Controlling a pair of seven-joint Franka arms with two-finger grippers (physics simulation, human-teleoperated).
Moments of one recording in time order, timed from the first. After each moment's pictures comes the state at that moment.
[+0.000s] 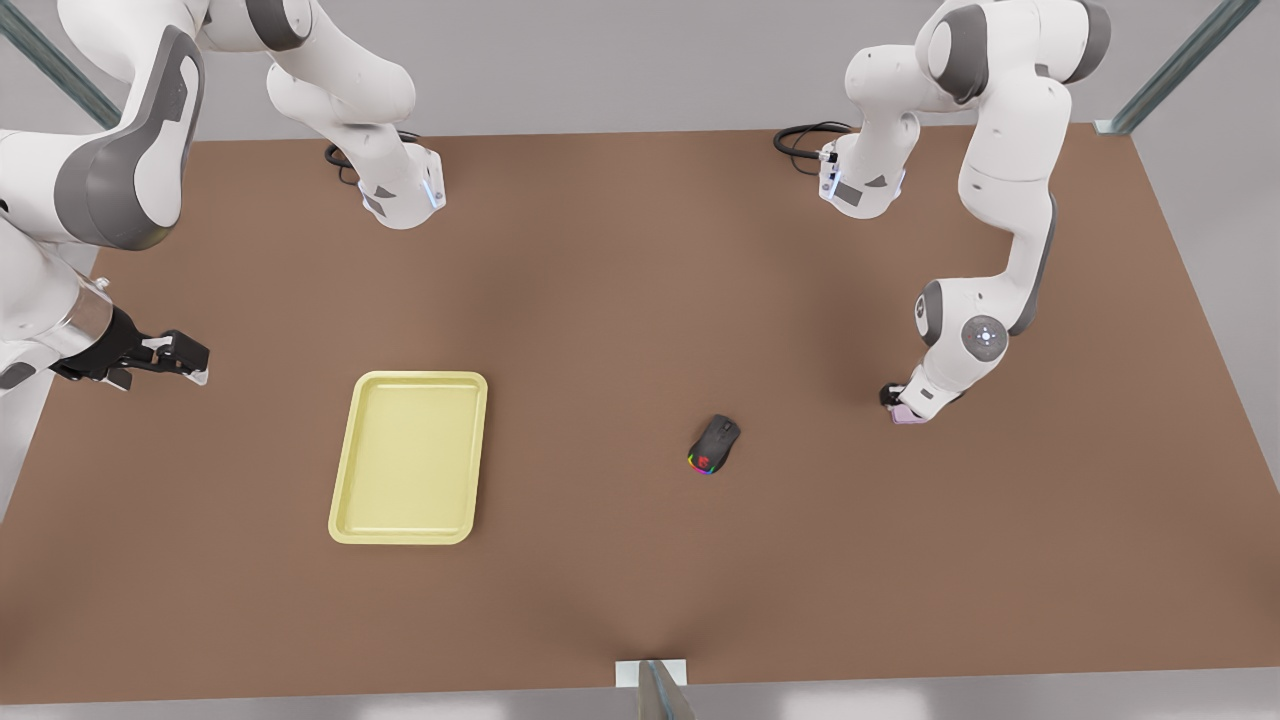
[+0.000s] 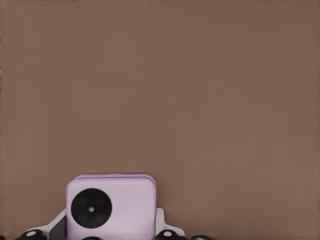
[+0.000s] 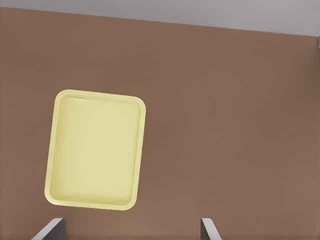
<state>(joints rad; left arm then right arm) -0.09 0.43 0.09 -2.31 0.00 2.72 0.00 -0.07 0.22 0.00 -1.27 -0.05 1.51 -0.14</state>
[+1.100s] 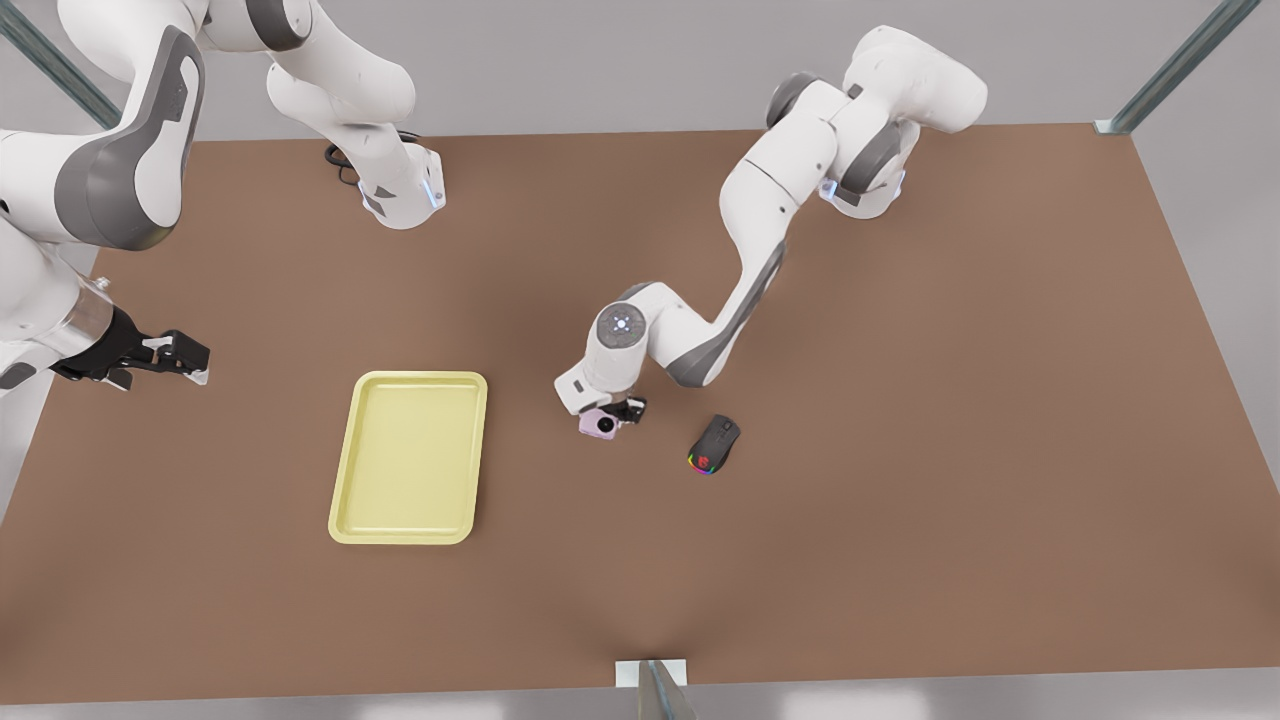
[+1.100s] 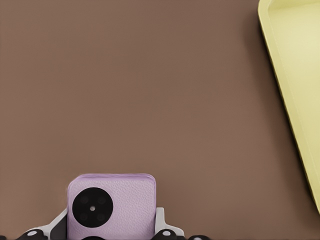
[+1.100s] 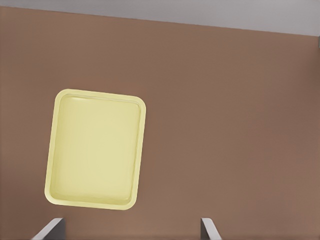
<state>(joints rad) -0.78 1.02 -0.06 -1.05 0.03 2.24 -0.56 -0.07 0.22 0.00 -1.27 -0.05 1.51 -0.15</state>
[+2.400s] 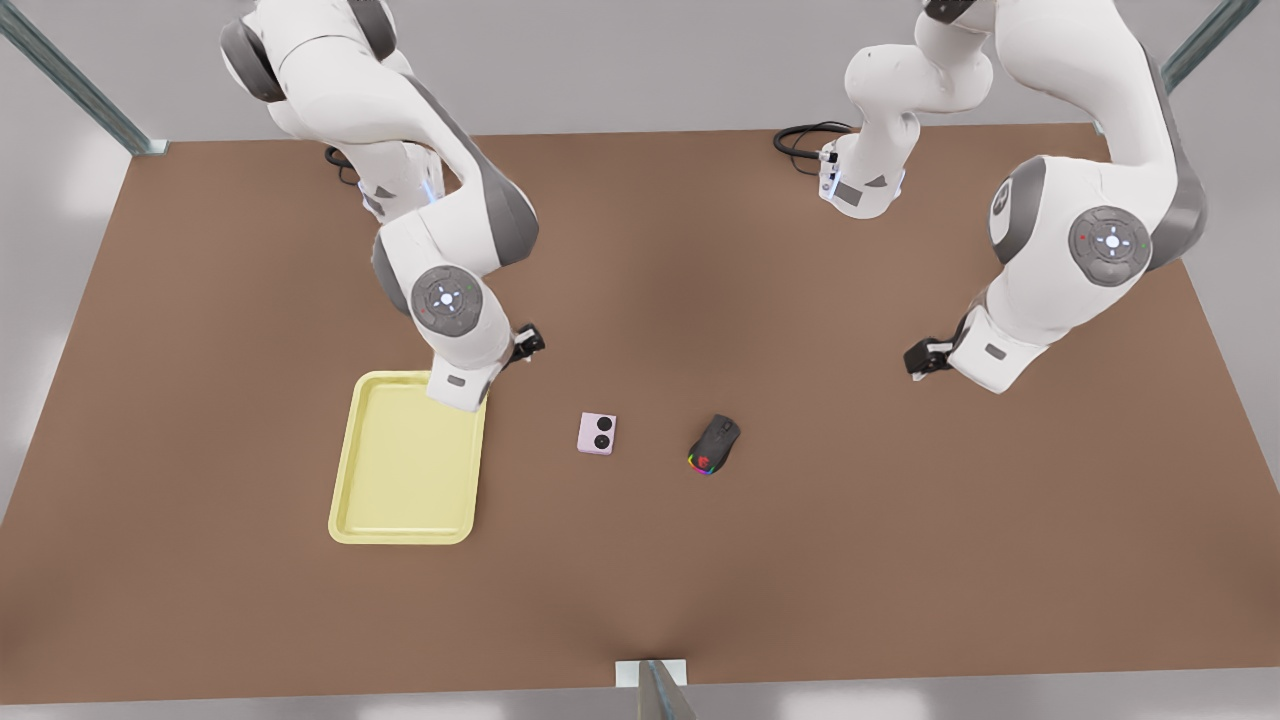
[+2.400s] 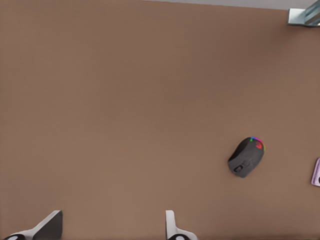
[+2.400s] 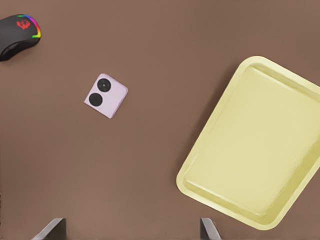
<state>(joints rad) -0.10 0.23 -0.10 -1.45 0.04 1.63 -0.27 0.50 0.42 0.01 -1.41 0.05 1.61 0.10</state>
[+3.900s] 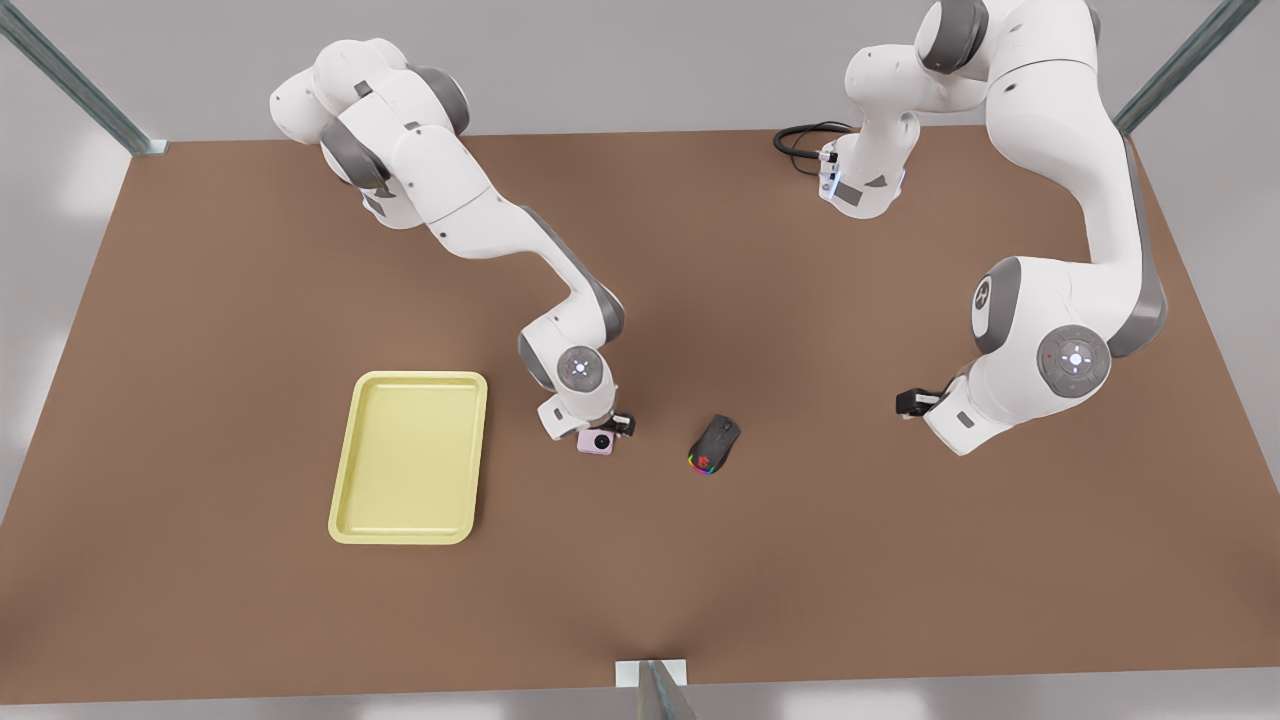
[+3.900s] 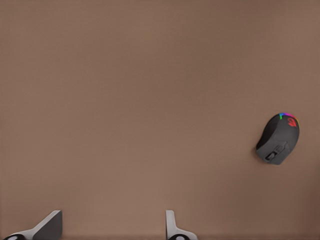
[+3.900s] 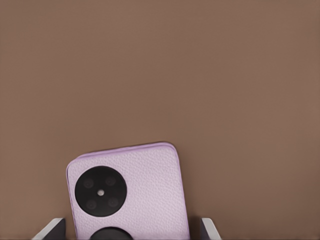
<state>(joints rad) -0.10 0.41 -0.06 -1.41 0.05 1.67 -0.03 0.66 0.84 0.01 -1.51 0.04 2.33 0.94</state>
